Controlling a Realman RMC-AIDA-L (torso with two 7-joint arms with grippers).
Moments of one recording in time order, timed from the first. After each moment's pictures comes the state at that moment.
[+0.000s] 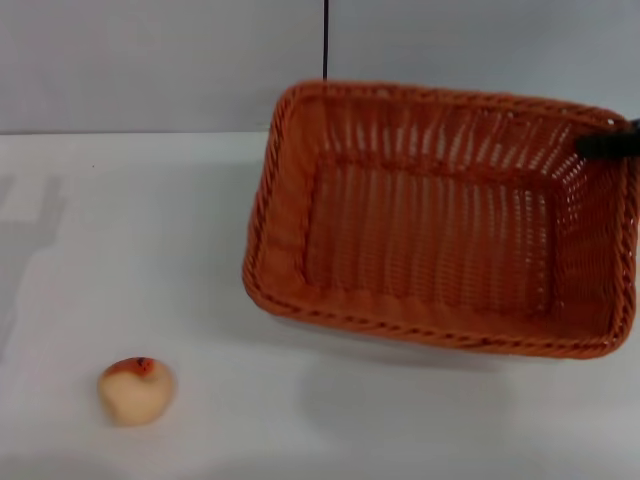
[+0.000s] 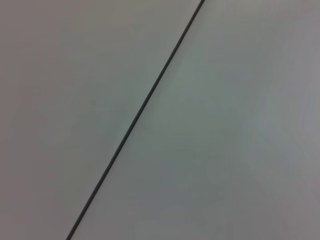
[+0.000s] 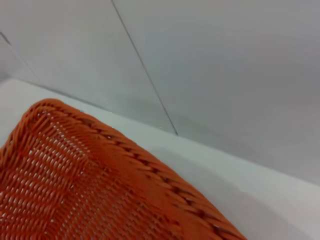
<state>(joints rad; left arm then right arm) -0.29 -2.07 -2.57 0.00 0.83 -1.67 2.39 0.63 1.94 -0.72 -1.03 -2.31 -1.61 2.13</state>
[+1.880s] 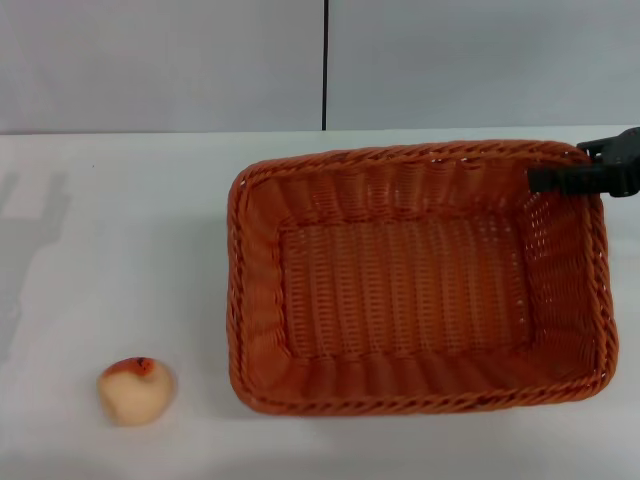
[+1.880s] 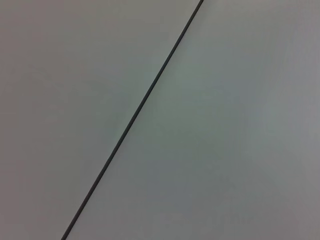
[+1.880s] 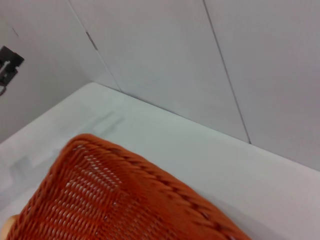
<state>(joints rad) -0.30 -2.07 -2.57 0.01 0.83 -1.65 2.39 0.65 1.91 -0.69 -0.76 -2.19 -1.63 1.85</state>
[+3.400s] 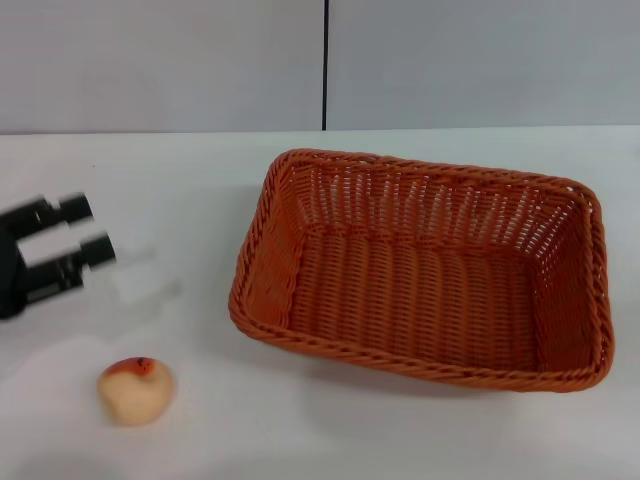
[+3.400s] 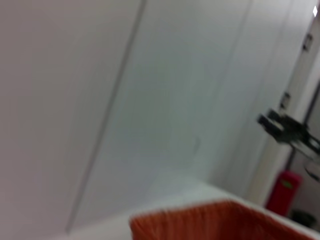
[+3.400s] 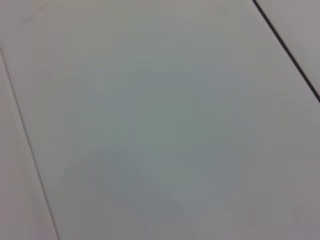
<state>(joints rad) -0.17 -1.89 -2.21 -0.63 1.47 -1.72 1.82 0.30 2.00 -0.48 -0.46 -1.23 -1.60 1.27</state>
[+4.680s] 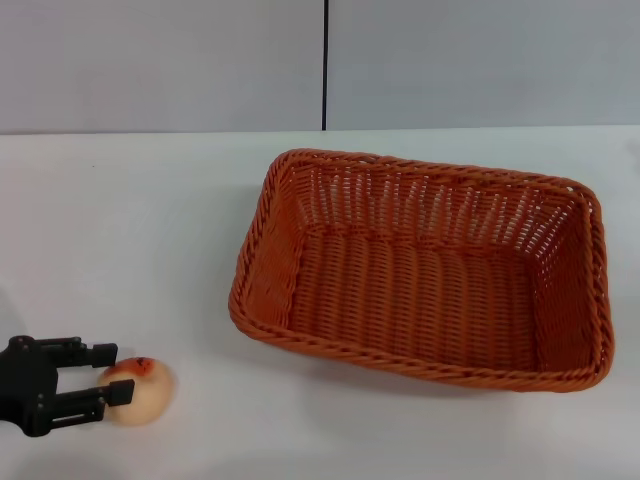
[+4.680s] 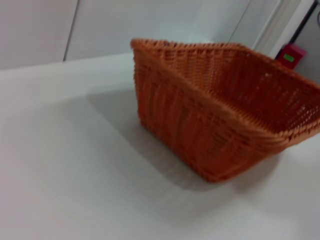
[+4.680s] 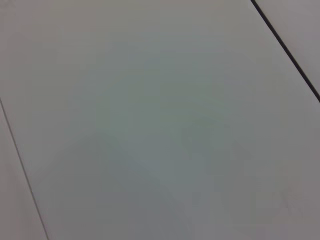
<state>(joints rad) -0.20 -1.95 -2.37 -0.72 2.04 -1.68 1.74 0.33 2.00 -0.49 -0.40 -1.24 -1.56 1.24</state>
